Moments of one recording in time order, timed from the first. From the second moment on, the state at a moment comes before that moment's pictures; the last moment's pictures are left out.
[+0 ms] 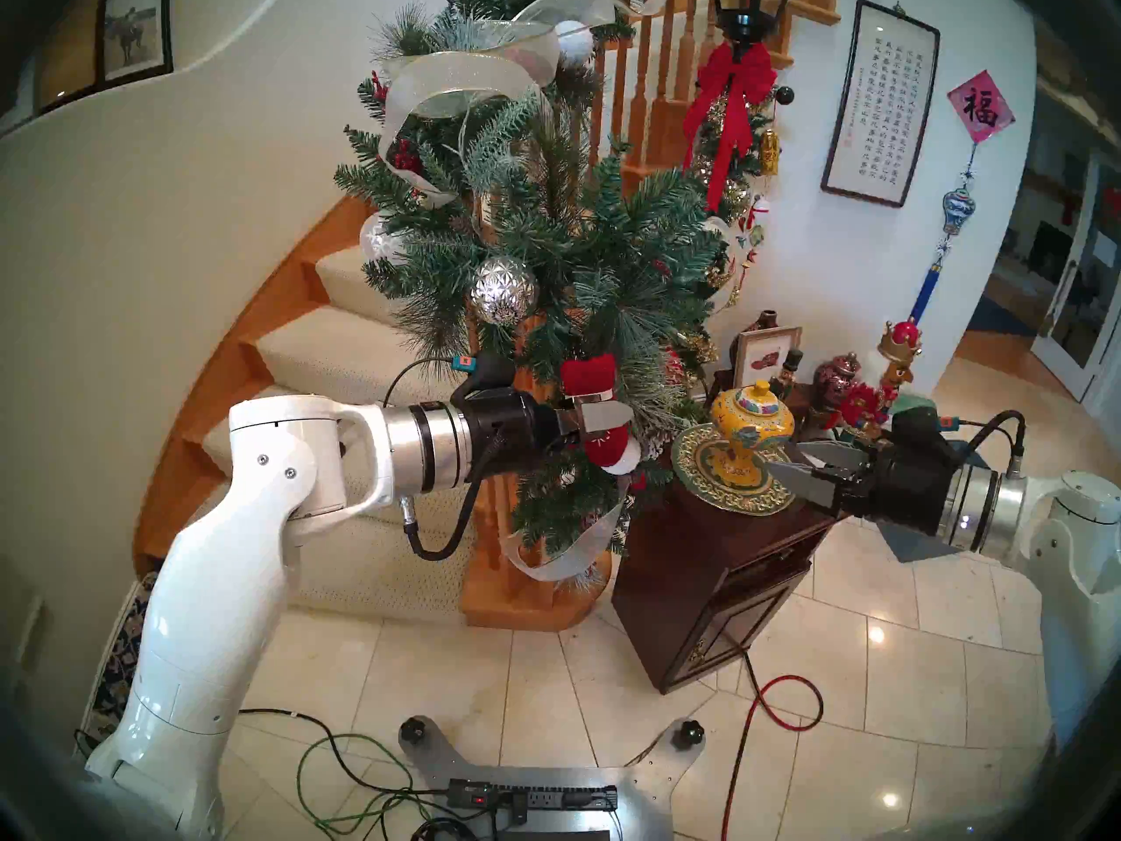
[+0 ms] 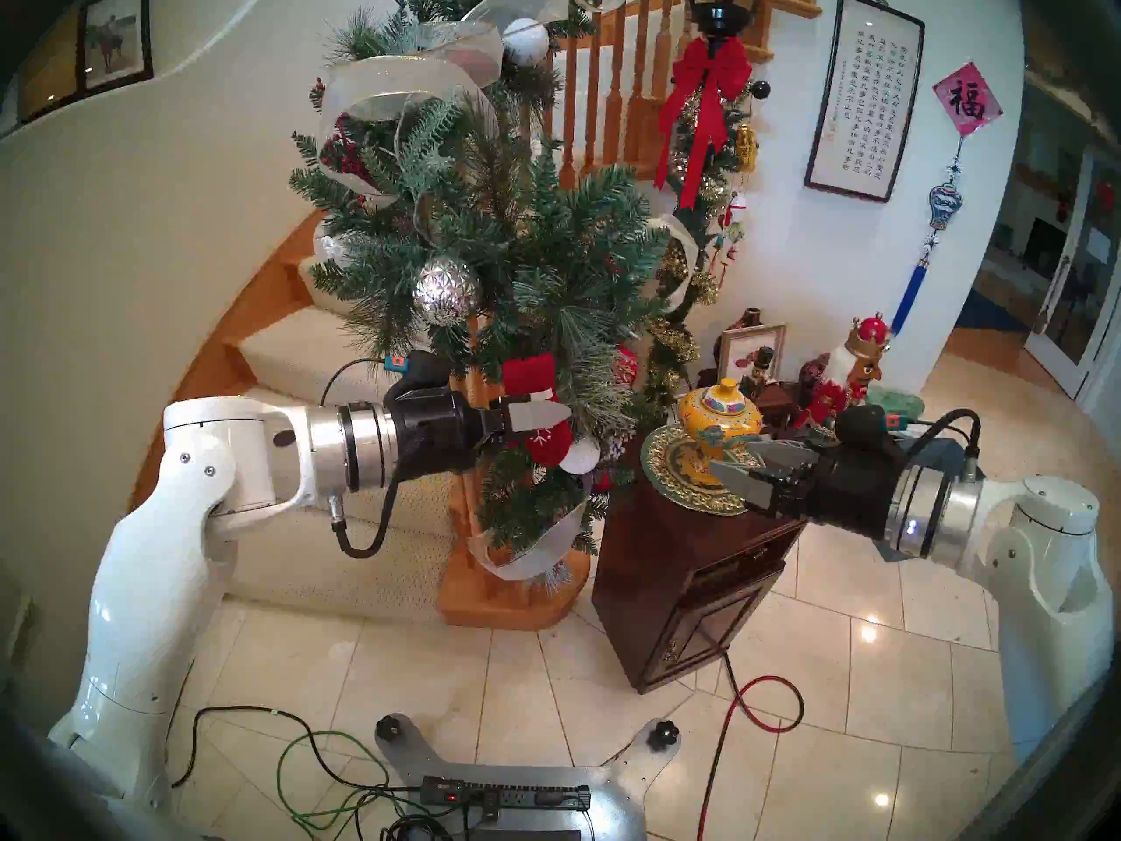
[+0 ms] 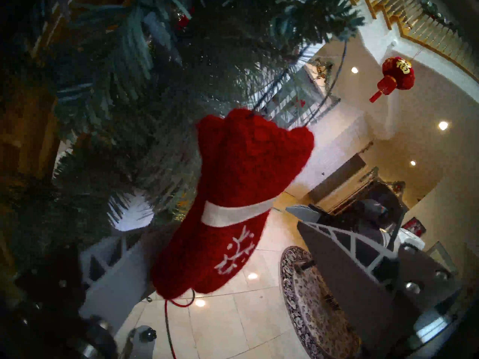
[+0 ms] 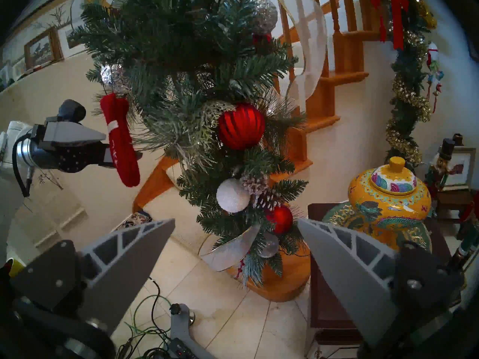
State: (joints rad) left arm 1.52 -1.10 -1.43 -2.18 -1.42 0.94 0.10; right arm -2.15 -0.90 2.24 -2.17 0.84 0.68 0.75
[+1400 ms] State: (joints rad) left arm 1.76 -1.01 -1.50 -2.43 -1.12 0.82 0.08; right arm -2.15 -0.90 2.24 -2.17 0.84 0.68 0.75
